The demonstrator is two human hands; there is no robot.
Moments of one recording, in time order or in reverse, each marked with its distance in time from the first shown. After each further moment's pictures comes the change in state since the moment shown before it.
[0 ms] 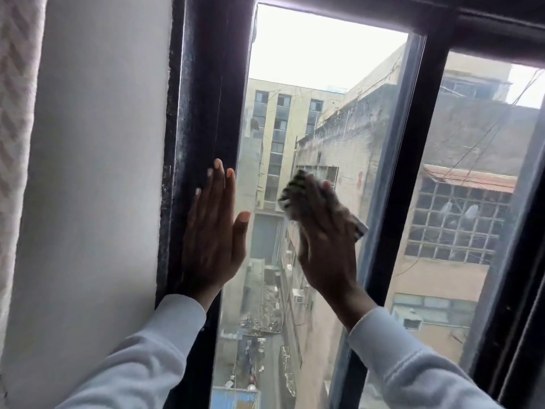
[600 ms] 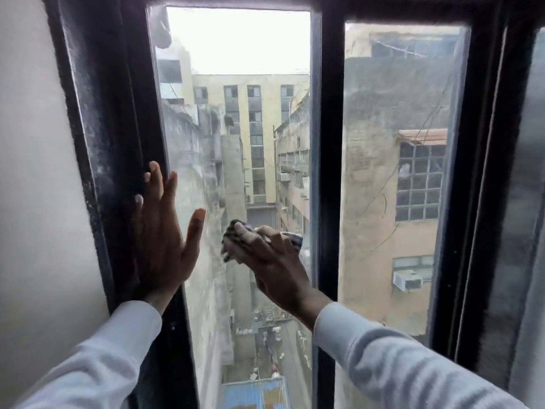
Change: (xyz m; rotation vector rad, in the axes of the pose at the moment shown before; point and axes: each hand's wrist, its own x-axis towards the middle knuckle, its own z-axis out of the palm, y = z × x) left_hand 0.009 0.029 -0.020 -0.076 -0.100 -0.016; right_hand -0.060 -0.005 -0.023 0.070 -0.122 -0.121
